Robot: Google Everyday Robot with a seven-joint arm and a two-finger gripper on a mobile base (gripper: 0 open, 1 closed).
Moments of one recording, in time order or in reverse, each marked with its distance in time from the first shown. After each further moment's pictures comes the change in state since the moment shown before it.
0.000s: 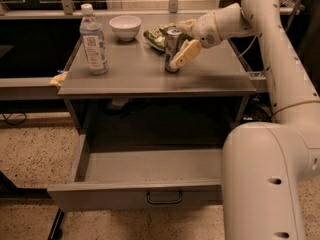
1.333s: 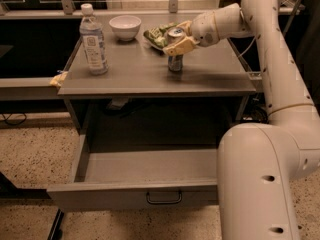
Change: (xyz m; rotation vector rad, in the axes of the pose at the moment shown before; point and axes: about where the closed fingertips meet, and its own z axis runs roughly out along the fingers) arm -0.014 -0.003 0.007 -0.011 -0.076 -0.031
